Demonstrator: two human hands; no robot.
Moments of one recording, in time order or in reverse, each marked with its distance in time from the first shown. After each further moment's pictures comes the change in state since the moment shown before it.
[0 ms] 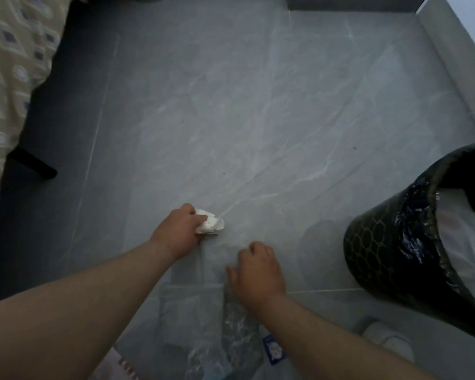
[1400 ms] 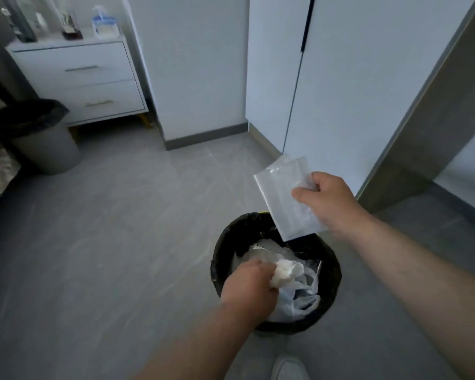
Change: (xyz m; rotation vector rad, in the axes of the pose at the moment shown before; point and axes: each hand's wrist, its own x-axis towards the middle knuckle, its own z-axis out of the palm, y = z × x) left_hand -0.077 0.414 -0.091 -0.147 0.099 0.426; right_hand -0.141 0.229 -0.398 0.828 0.650 0.245
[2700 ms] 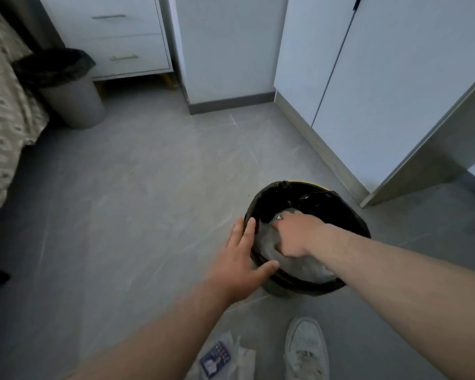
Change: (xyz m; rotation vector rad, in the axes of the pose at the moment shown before) left_hand -0.052 -0.079 -0.016 -0.134 -0.017 -0.082; right_hand -0.031 0.050 0.126 -1.260 -0.701 -0.282
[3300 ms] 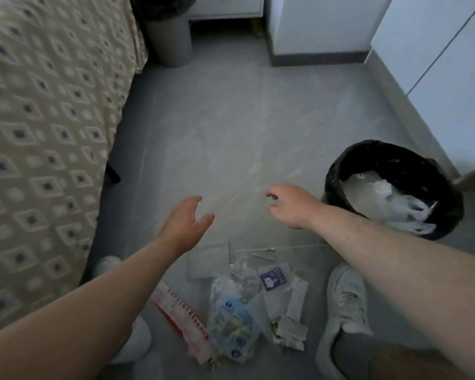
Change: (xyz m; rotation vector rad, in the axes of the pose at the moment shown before) left_hand -0.177 -0.164 -0.098 -0.092 0.241 -0.508; right_hand -0.023 -0.190 0.000 0.441 0.049 -0.212
